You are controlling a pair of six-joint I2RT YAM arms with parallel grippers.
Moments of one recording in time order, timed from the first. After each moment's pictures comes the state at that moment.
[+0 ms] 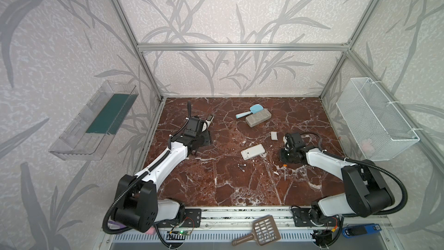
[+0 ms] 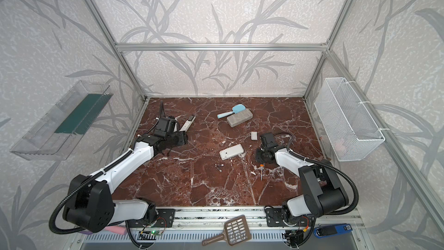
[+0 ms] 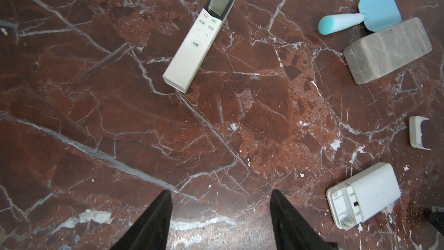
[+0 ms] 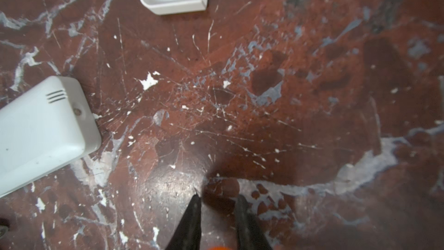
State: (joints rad) left arm -0.27 1.36 0.92 -0.48 -0.04 -0.44; right arm 0.31 1.45 0.64 -0.32 -0.06 0.40
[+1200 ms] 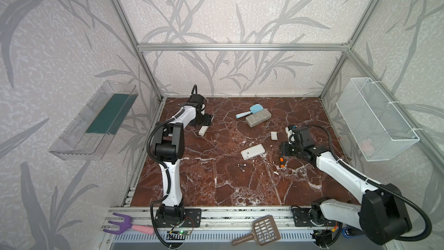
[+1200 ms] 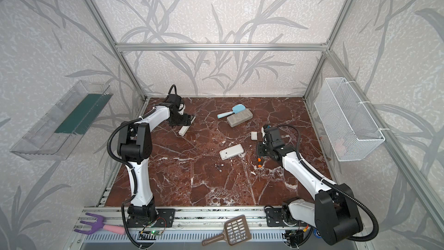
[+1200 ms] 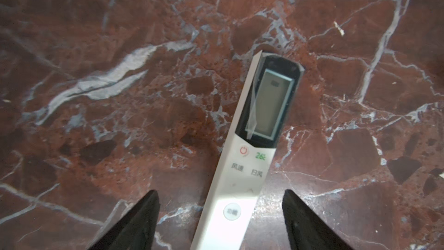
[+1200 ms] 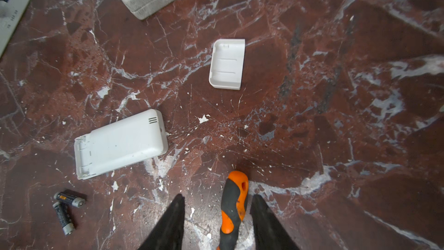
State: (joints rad) left arm -0.11 2.14 1.67 -0.73 0.07 -0.09; right arm 0.31 1.19 0.70 -0.39 -0.06 0.30
